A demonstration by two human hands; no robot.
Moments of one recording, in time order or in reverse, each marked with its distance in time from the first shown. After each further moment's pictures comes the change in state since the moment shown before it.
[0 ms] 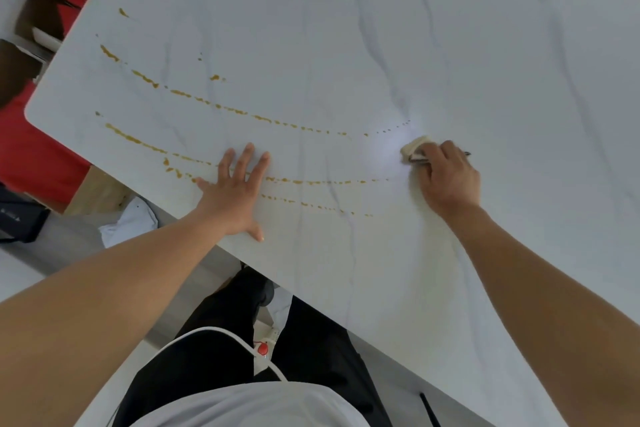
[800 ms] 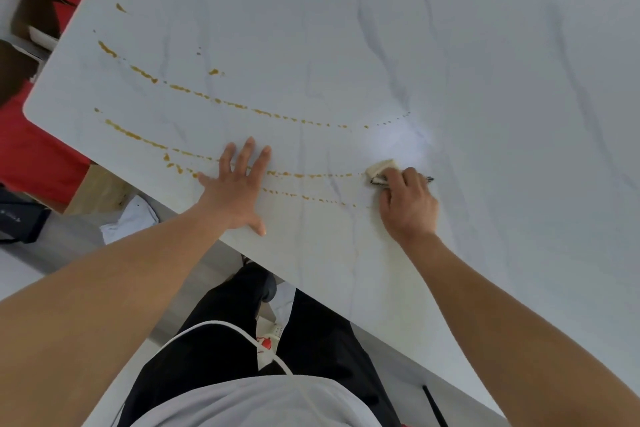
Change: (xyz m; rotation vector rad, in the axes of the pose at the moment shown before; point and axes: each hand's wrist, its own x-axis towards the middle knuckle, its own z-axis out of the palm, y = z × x) left_hand 0.001 0.000 0.000 -0.001 -0.016 -0.013; right_hand -0.059 -0.066 0.025 0.070 -0.009 0.042
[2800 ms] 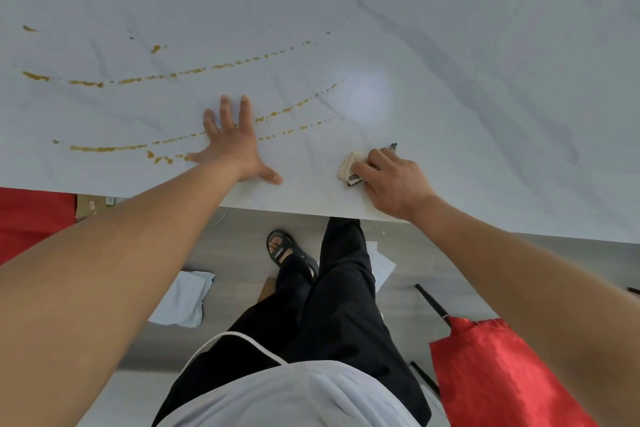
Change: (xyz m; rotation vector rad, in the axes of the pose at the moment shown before) left_hand 0.000 -0.012 0.013 -0.014 0.053 0.091; right_hand -0.146 -0.060 0.049 -0.087 -0.053 -0.146
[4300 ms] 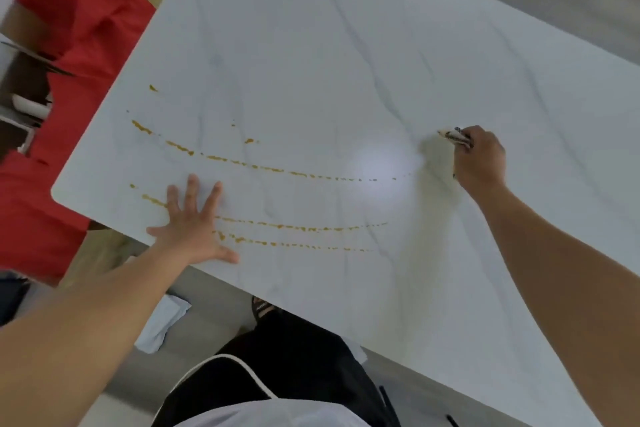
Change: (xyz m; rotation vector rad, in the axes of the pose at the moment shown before) left_hand 0.008 -0.148 -0.057 -0.134 -0.148 -0.210; right_hand 0.269 0.104 -0.144 0.271 0.123 0.639
